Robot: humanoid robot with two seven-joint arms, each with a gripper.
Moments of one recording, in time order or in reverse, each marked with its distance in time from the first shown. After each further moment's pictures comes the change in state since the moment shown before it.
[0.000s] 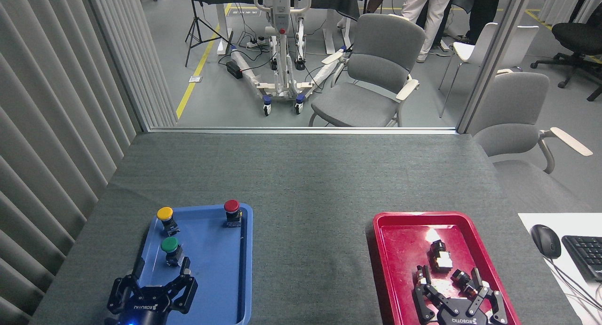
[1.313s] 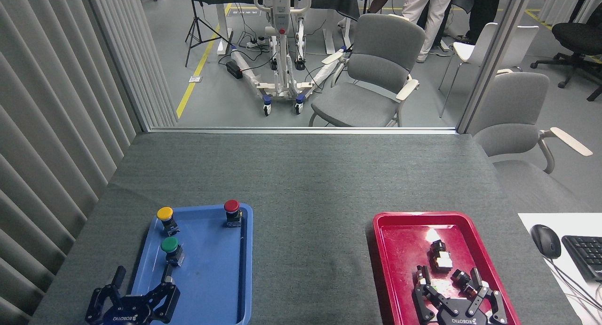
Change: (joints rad) left arm 0.071 0.030 0.057 -0.062 0.055 -0.028 0.004; right arm 0.000 -0.005 0.005 0.002 -0.005 -0.004 0.005
